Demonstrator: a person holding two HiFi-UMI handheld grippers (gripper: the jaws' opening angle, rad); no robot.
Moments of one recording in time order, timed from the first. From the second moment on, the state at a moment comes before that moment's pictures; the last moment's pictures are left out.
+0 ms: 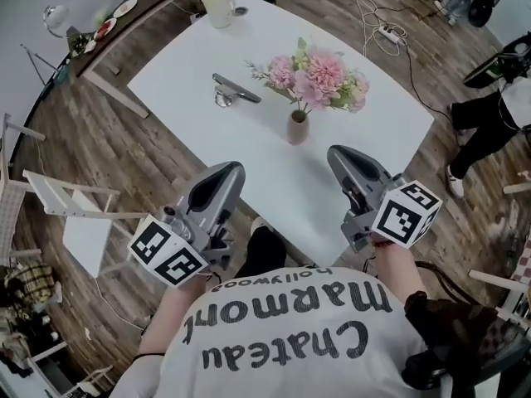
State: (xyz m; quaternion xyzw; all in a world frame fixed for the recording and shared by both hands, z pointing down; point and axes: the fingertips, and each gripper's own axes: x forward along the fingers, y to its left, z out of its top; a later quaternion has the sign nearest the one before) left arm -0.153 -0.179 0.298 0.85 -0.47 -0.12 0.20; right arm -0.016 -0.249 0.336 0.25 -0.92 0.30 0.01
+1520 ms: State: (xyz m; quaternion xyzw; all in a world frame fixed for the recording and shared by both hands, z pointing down) left arm -0.203 -0.274 0.368 0.89 -0.35 -0.10 0.28; right arm -0.066 -0.349 0.343 0.37 -0.91 0.21 -0.02
